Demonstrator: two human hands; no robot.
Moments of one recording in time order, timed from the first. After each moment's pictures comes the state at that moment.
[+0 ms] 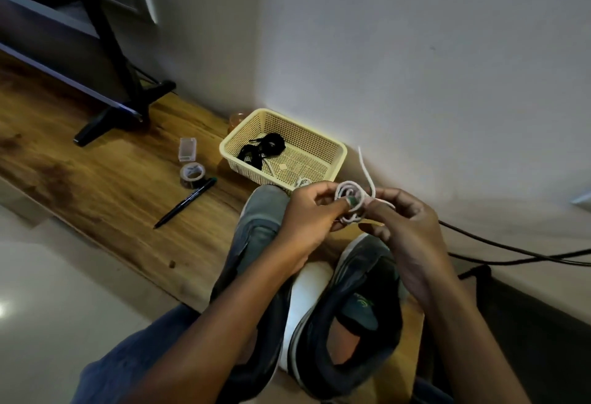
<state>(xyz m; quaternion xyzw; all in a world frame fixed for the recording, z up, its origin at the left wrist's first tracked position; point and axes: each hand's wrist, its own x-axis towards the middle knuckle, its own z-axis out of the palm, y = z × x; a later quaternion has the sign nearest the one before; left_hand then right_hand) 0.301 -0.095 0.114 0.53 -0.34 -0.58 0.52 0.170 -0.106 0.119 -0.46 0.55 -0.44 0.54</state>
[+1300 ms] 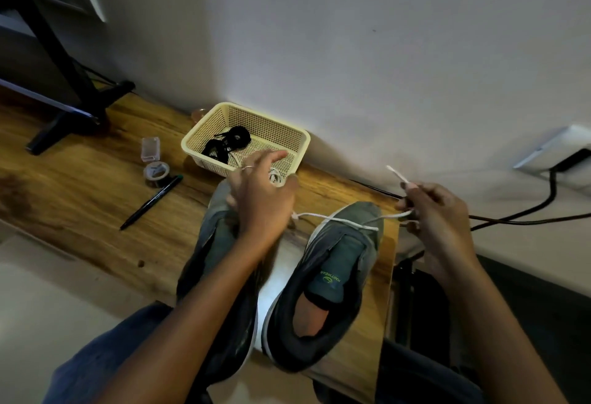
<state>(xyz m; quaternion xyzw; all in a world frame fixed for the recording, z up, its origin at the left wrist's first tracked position) 0.298 -0.098 0.103 0.68 -0.46 -0.32 0.48 0.093 -0.106 0.126 -0.41 0.66 -0.47 0.41</state>
